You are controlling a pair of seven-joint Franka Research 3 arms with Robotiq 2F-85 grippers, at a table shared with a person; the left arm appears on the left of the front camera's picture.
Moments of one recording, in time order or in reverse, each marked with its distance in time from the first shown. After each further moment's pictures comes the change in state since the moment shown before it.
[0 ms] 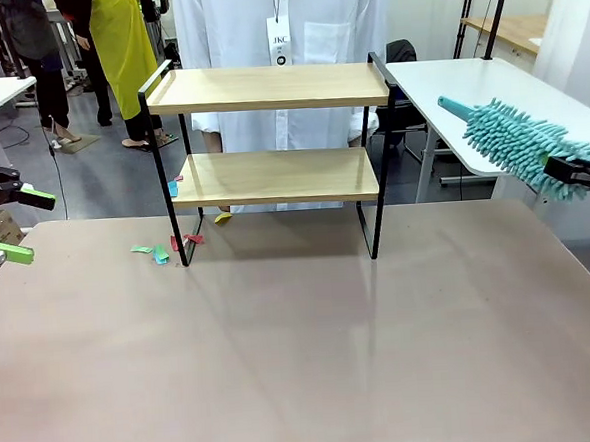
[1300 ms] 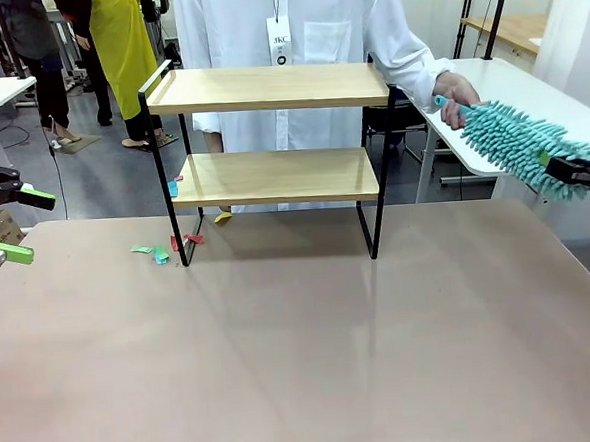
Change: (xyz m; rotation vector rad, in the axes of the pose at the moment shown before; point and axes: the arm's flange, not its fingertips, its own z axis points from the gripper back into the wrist) left arm 0.000 0.000 0.000 0.000 0.000 0.000; right arm 0.002 0.001 0.000 0.004 -0.001 0.000
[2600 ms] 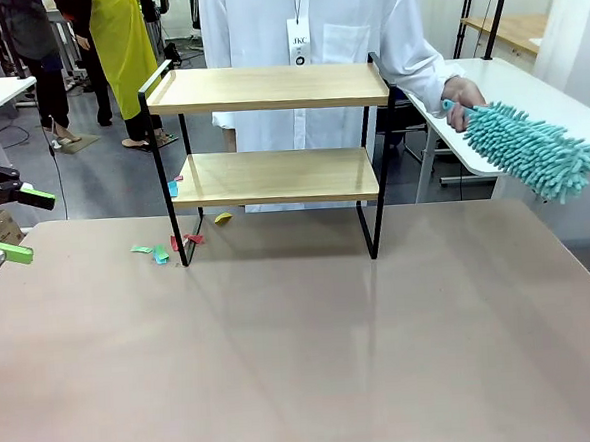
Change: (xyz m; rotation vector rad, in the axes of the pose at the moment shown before) left arm 0.000 0.000 0.000 -0.001 -0.001 0.000; right arm 0.214 -0.053 0.114 0.077 -0.364 -0.382
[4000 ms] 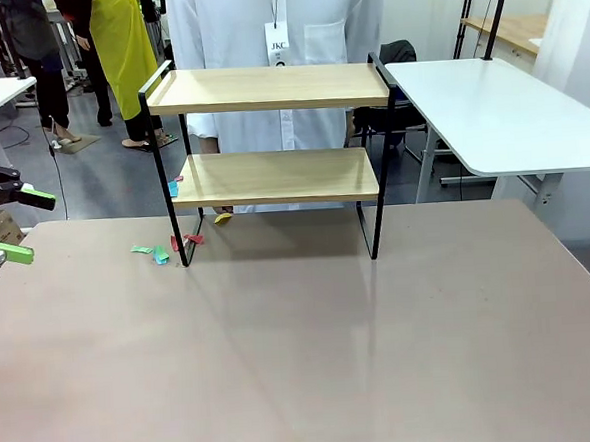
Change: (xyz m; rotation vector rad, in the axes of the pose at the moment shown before) left arm 0.000 0.000 0.000 -0.001 -0.001 0.000; right arm -0.004 0.012 -0.001 0.009 0.011 0.020
